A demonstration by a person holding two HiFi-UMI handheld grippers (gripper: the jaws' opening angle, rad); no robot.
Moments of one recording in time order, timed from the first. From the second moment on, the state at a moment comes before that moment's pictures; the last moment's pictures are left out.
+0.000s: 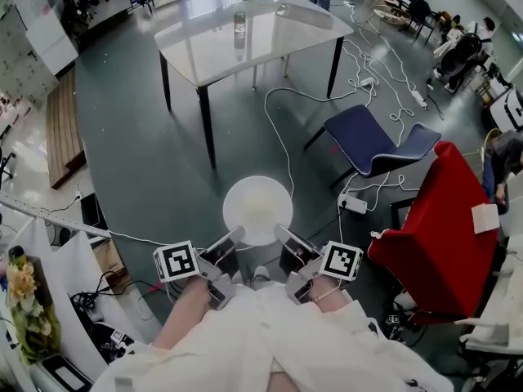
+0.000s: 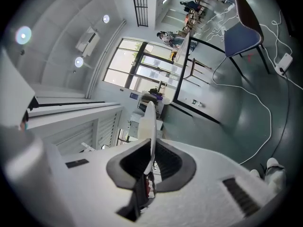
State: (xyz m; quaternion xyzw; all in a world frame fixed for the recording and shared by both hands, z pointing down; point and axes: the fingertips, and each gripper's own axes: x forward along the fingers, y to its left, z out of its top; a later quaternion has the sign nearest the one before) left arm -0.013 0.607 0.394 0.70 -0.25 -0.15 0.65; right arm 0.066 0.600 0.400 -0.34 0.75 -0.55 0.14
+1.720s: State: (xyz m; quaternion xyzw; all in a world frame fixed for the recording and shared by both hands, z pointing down) left arm 0.013 0.443 0.421 0.72 -0.27 -0.14 0.62; right arm 0.097 0.431 0.431 -0.32 0.72 -0.59 0.16
